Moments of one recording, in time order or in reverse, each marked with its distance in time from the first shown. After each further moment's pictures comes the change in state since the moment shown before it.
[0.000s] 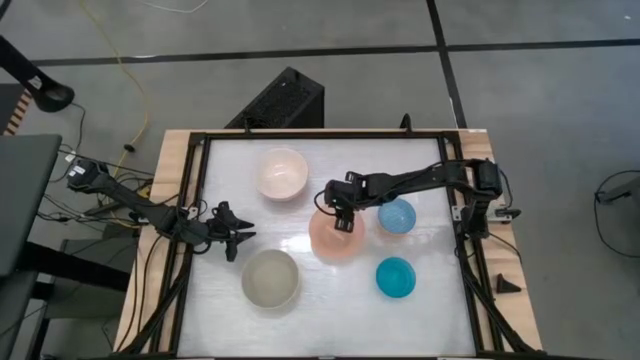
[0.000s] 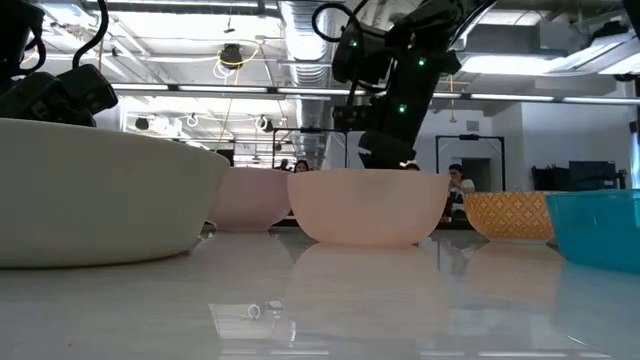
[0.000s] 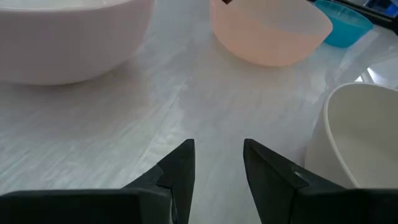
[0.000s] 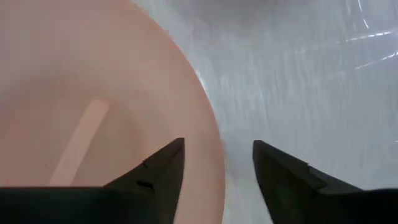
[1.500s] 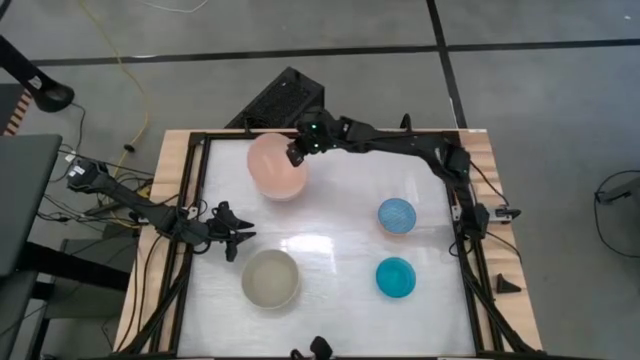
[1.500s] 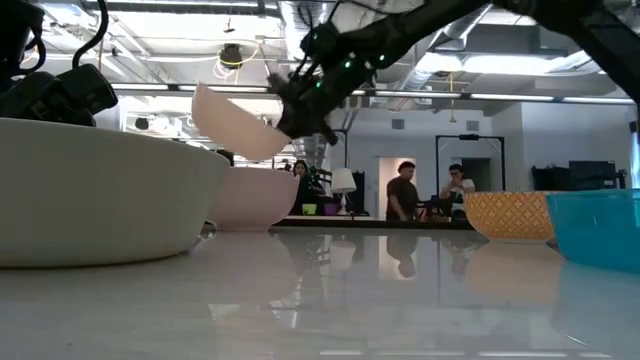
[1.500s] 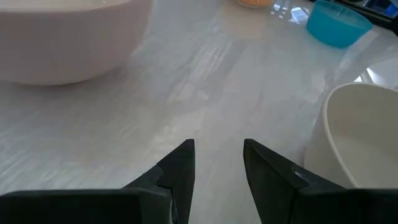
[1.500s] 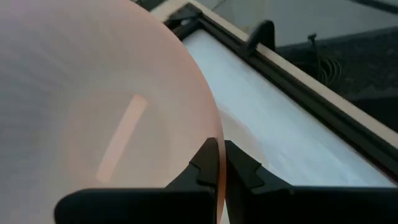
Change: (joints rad) left arm 0.000 0.000 0.000 -0.001 0.001 0.000; right arm -0.312 0.267 0.564 0.271 -0.294 0.295
